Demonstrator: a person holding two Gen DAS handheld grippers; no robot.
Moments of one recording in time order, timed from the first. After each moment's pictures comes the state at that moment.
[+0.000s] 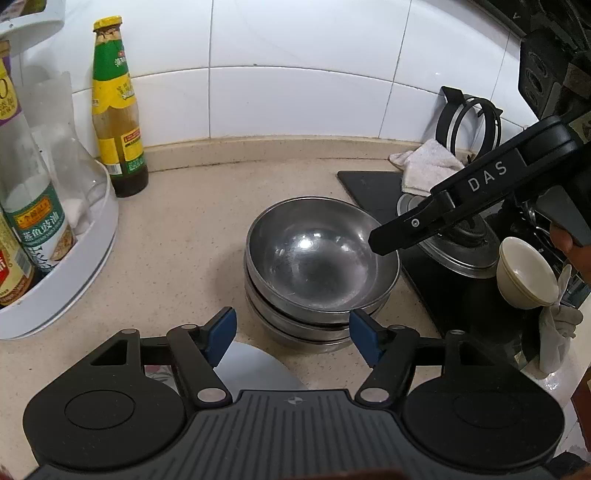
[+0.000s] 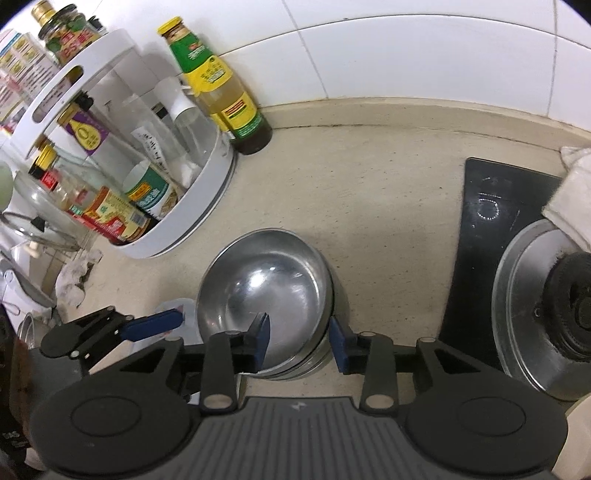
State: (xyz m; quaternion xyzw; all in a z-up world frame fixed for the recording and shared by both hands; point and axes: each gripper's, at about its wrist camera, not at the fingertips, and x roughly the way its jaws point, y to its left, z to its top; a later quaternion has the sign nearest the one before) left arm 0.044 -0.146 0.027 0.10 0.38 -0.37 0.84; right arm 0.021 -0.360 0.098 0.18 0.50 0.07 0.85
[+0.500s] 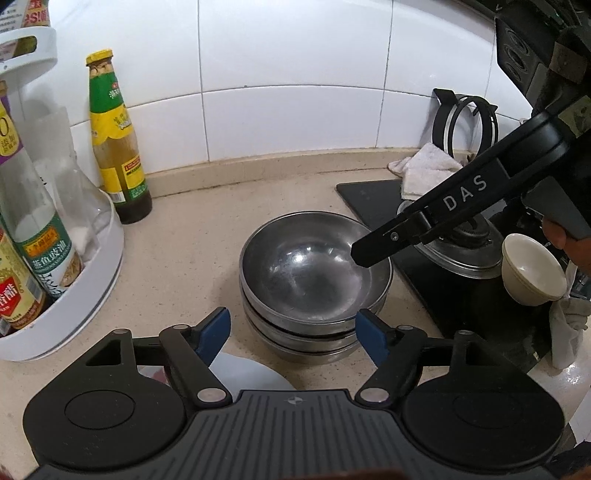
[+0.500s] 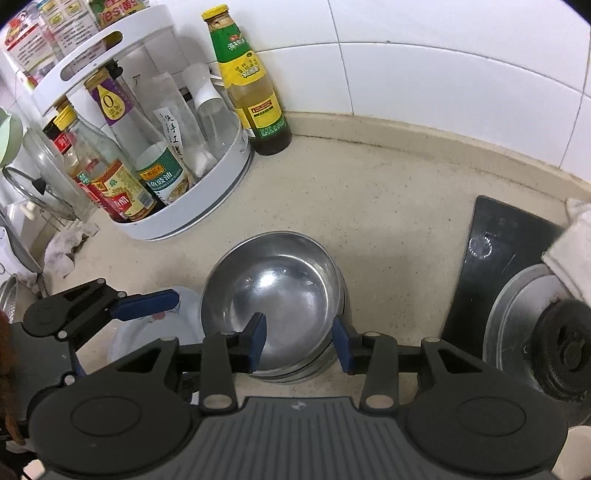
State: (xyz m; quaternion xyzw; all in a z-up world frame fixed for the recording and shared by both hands) left arm 0.031 -0.151 0.030 0.13 0.34 -0.36 0.86; right arm 0.019 -0.340 0.106 0.10 0.48 0.08 0.87
